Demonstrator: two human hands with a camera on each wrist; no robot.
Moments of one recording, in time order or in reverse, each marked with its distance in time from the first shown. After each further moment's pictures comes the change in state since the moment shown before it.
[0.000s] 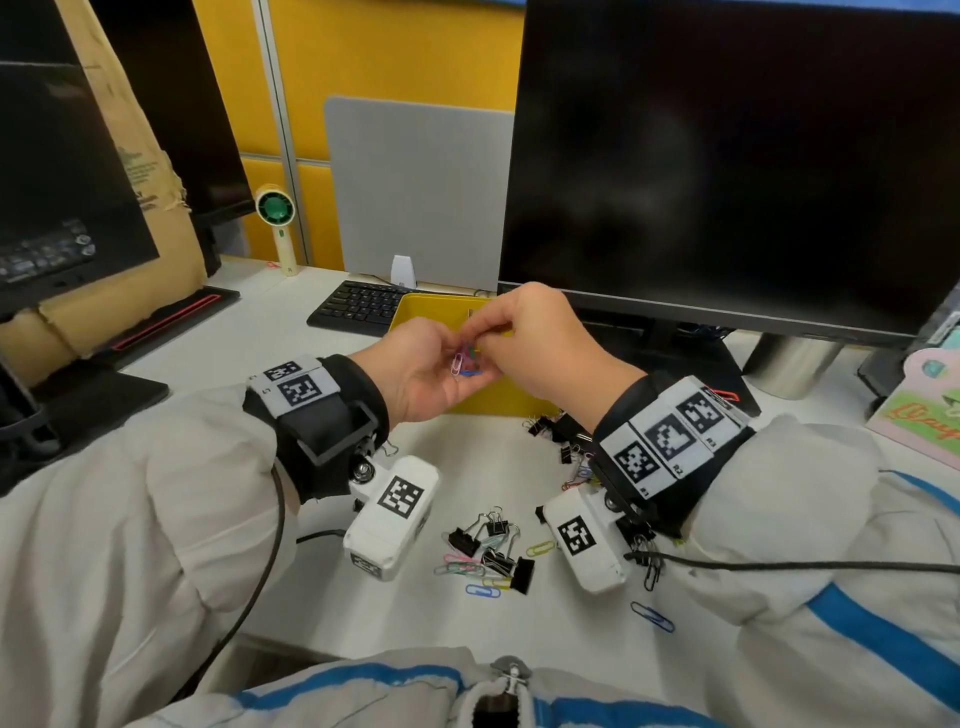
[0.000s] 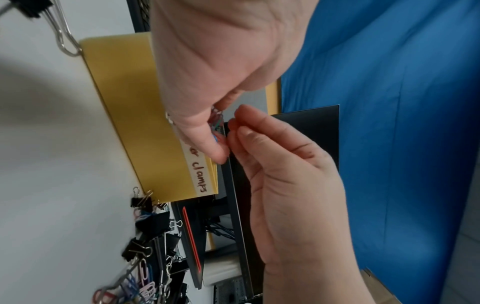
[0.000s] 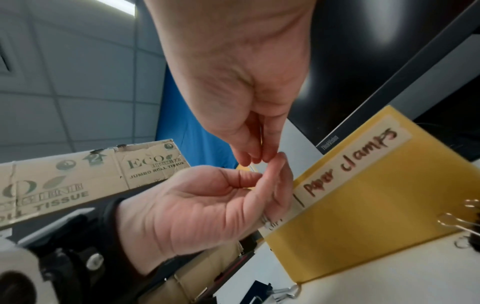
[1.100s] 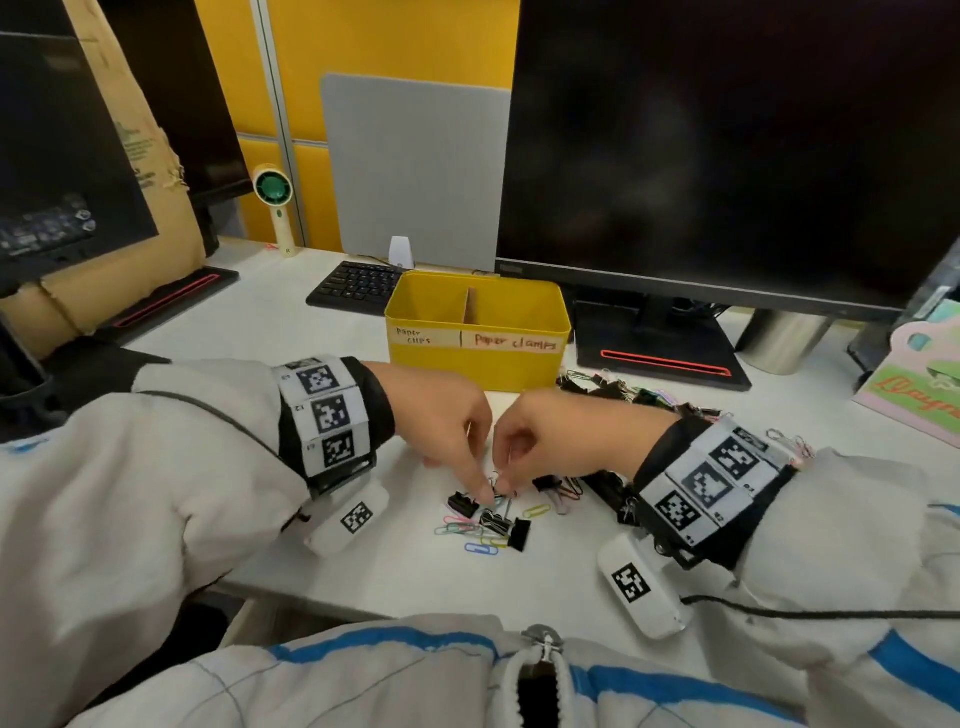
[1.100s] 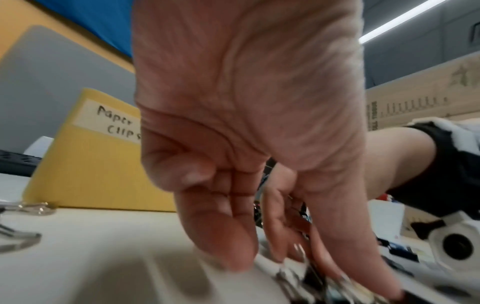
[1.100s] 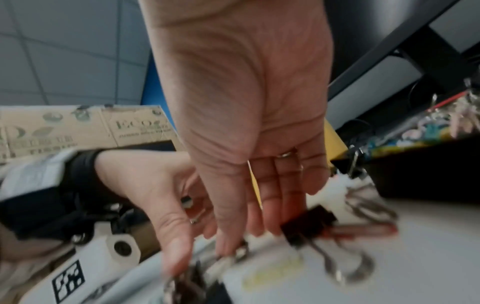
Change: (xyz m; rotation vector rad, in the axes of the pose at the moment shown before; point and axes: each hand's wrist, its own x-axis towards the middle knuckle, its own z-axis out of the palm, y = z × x) left_hand -0.024 -0.029 -0.020 2.197 -0.437 0.096; right_hand -0.067 0.046 0.014 -0.254 -0.648 0.003
